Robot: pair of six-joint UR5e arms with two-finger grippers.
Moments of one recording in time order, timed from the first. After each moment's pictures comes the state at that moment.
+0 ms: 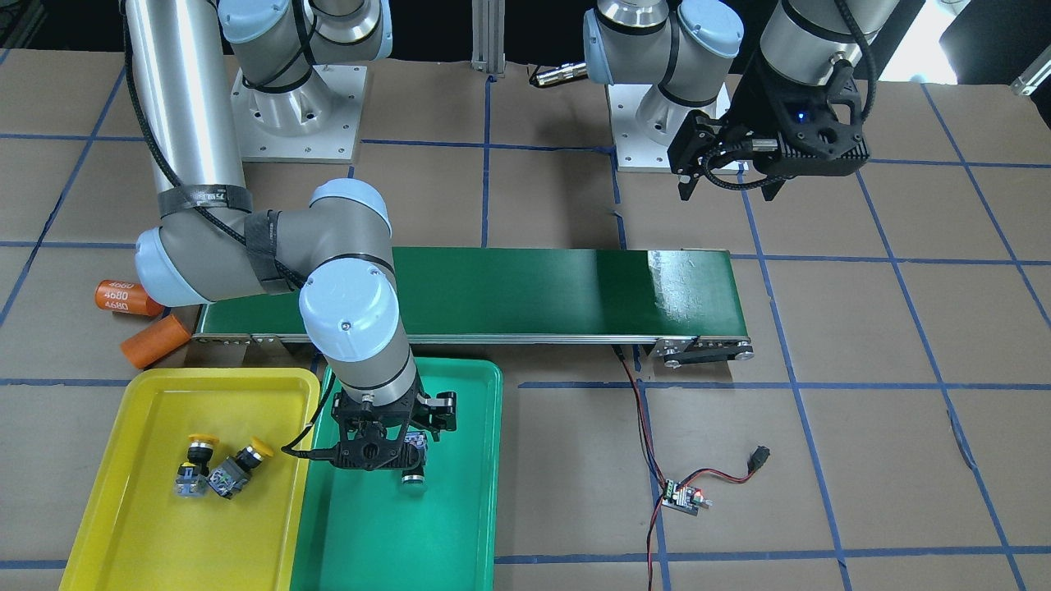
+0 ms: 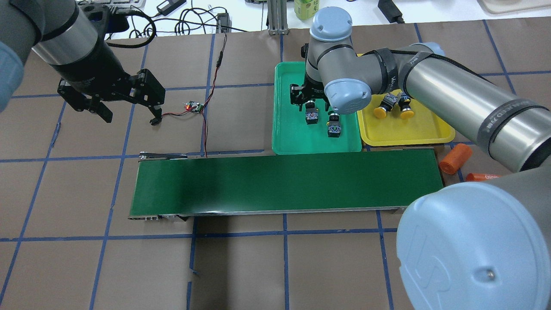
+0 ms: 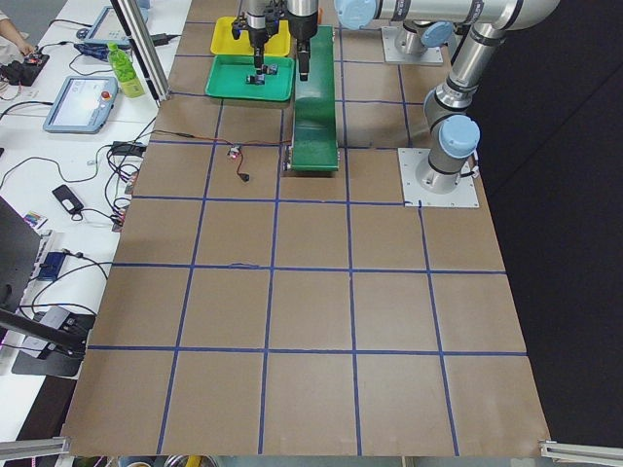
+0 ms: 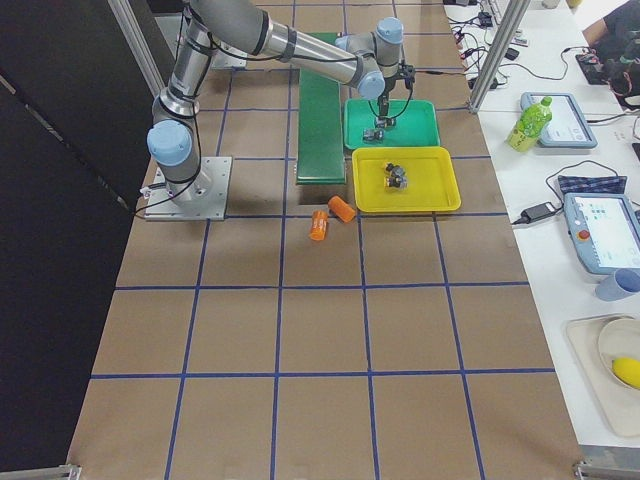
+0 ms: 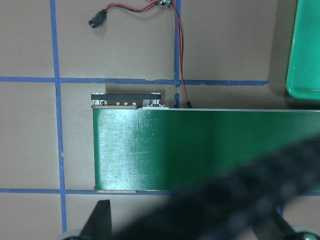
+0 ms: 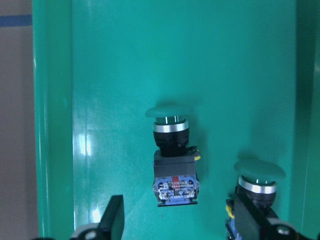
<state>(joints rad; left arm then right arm) -1.53 -1.51 -1.60 -1.62 1.56 0.01 1.78 -1.01 1.52 -2.17 -1.54 0.23</state>
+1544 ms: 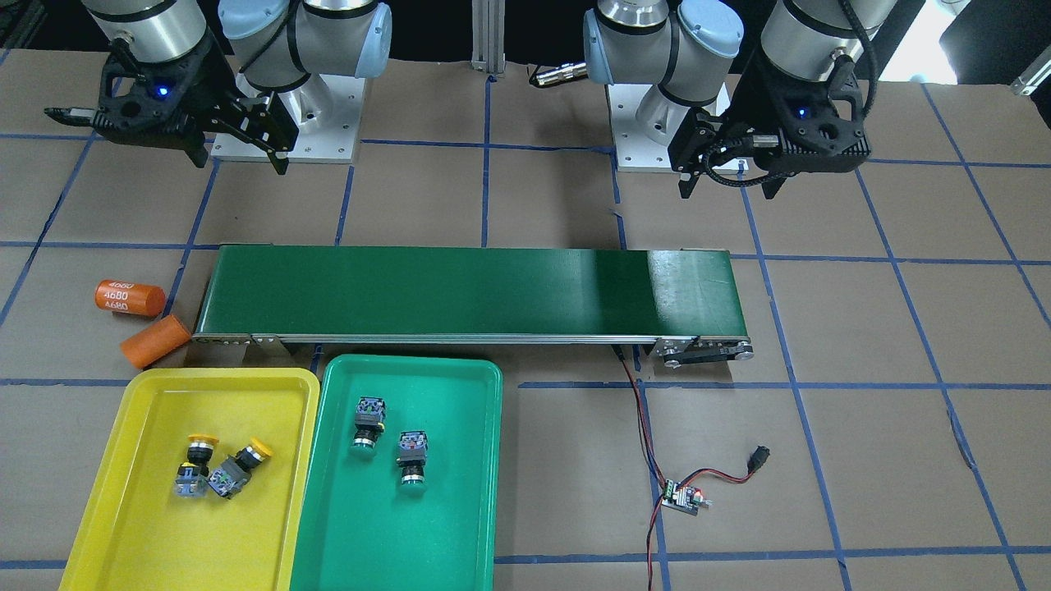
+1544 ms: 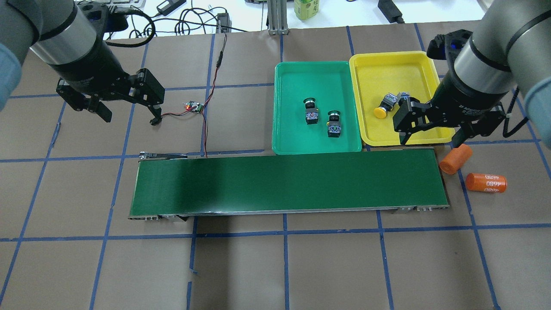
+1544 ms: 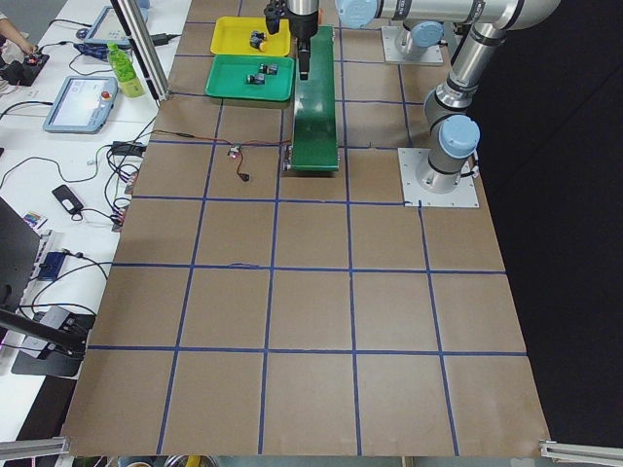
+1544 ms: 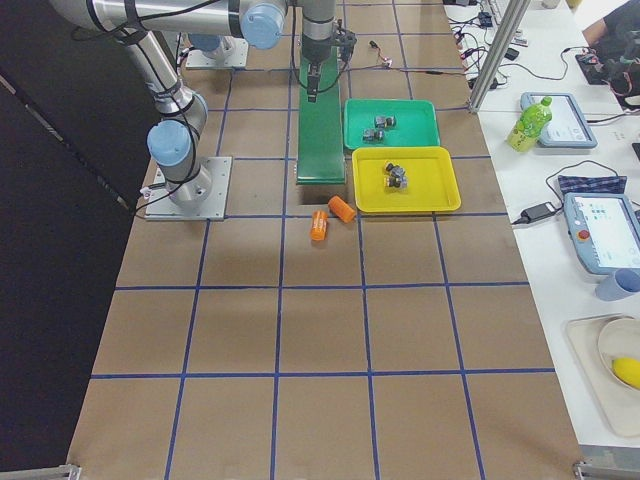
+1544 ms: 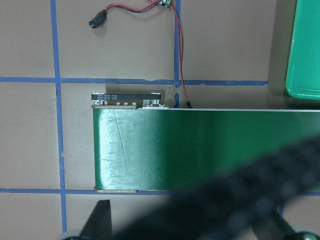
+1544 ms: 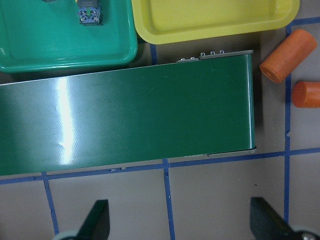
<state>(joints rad) -1.53 -1.51 -1.60 -1.62 1.56 0.01 1.49 -1.75 1.77 -1.54 -1.55 0.02</state>
